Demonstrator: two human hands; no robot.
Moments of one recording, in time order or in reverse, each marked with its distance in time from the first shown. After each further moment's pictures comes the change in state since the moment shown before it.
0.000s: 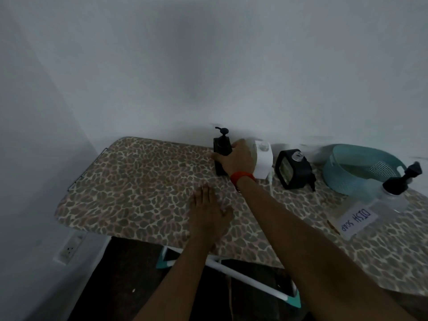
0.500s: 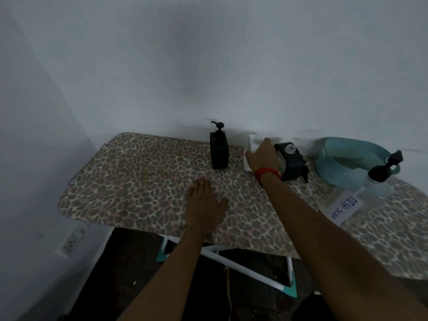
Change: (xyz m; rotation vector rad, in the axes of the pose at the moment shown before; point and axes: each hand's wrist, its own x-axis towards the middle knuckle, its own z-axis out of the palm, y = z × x) left_hand -0.006 0.000 -0.004 -0.067 0.006 -0.001; right_hand 0.008 0.057 -0.054 -0.084 0.069 0.124
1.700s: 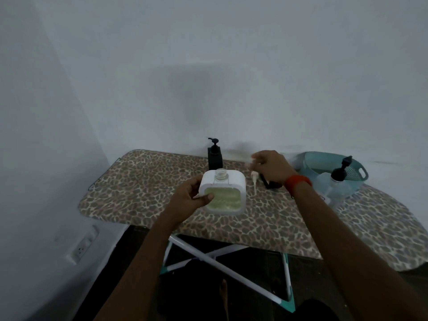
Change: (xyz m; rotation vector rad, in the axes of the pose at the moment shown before) left_hand -0.076 0.032 -0.151 -1.021 -0.145 0.187; right_hand -0.055 -0.008 -0.135 0.090 -0.406 -0.245
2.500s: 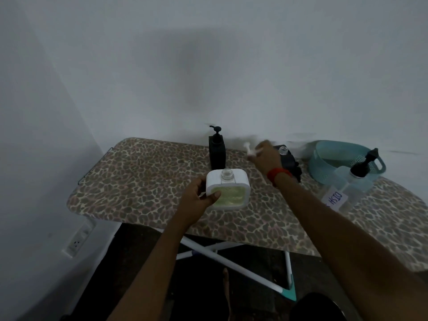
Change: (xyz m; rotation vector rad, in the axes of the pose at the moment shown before) left_hand 0.034 -0.069 0.012 0.031 0.087 -0.046; right_hand 0.079 0.053 0.064 -0.018 0.244 0.086
